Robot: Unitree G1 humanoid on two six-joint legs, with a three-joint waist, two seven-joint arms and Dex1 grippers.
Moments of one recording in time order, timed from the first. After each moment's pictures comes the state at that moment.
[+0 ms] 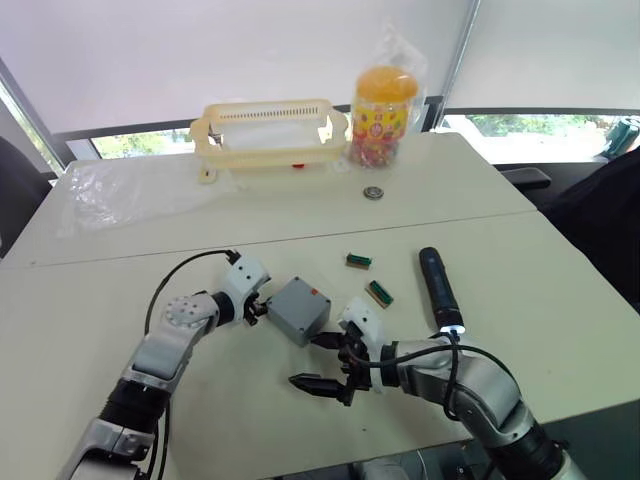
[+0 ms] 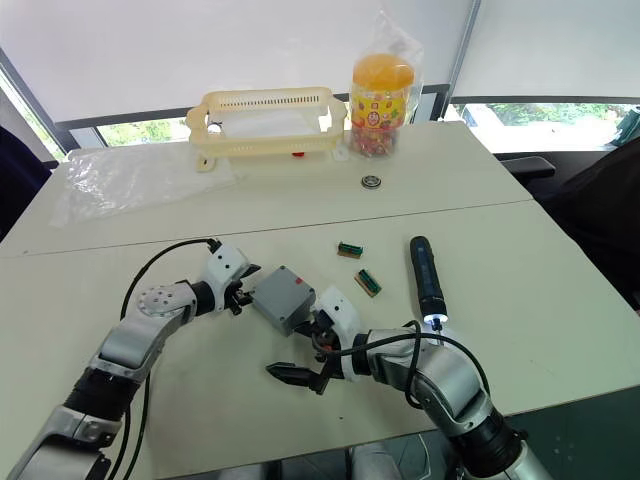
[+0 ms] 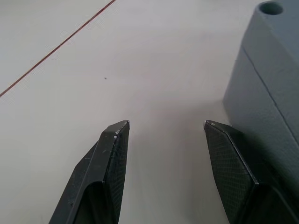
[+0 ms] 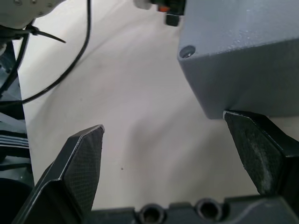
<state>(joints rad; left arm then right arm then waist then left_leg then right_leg) -0.41 0.50 -0.16 0.06 -0.13 0.37 -0.67 -0.28 -0.41 0.38 -0.44 0.52 0.91 0.59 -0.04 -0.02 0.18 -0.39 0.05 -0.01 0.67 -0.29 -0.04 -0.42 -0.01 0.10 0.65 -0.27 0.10</state>
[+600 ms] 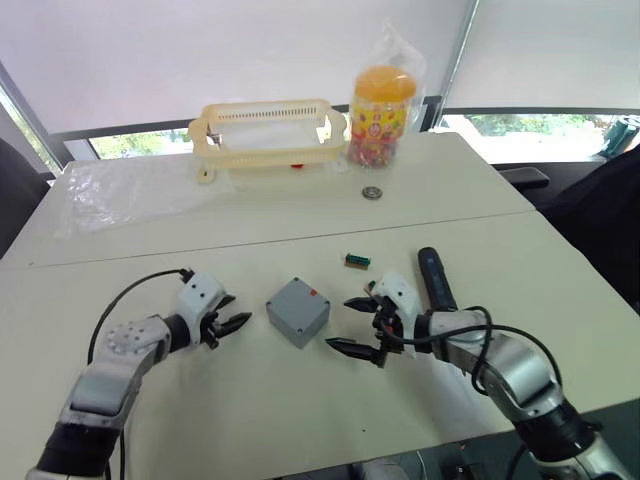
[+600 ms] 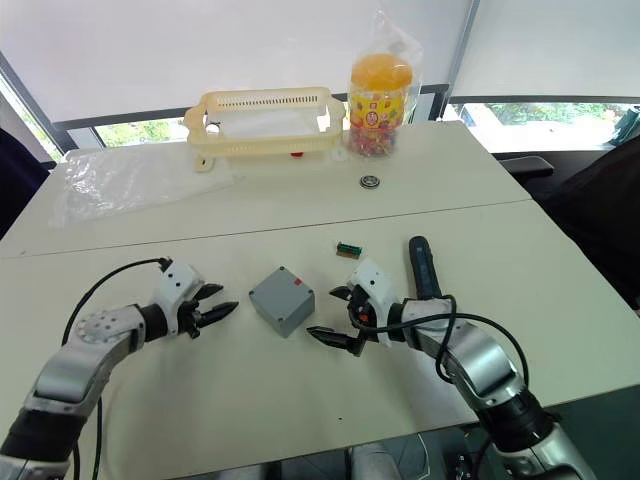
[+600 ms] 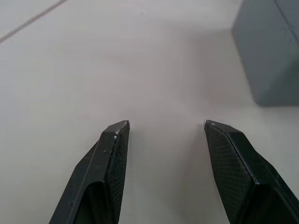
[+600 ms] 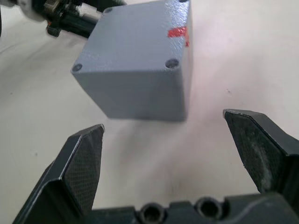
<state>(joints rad) -0.13 0.63 0.03 -0.18 -0.25 0.50 -0.72 -0.36 -0.56 0.29 -0.28 0.38 0.66 0.74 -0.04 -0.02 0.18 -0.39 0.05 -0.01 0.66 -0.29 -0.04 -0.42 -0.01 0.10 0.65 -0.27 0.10</state>
